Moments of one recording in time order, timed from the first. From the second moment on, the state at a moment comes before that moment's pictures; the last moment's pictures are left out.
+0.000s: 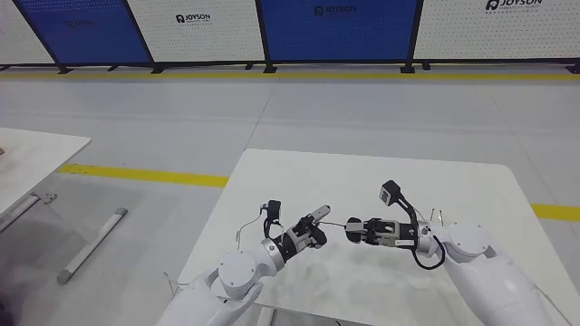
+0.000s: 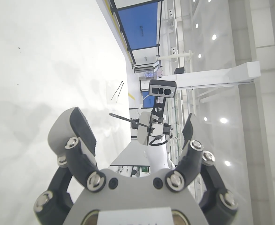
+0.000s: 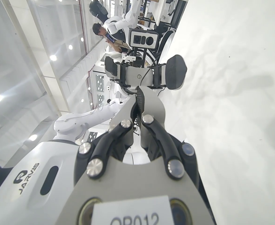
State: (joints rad) left arm 1.45 -1.07 -1.05 -1.69 -0.40 -0.04 -0.24; right arm -0.88 -1.22 0.85 -1.03 0.54 -0.25 1.19
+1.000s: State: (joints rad) left arm 1.46 -1.08 -1.07 -1.66 -0.39 -0.14 -0.31; right arm -0.88 -1.22 0.85 -1.03 0.54 -0.25 1.19
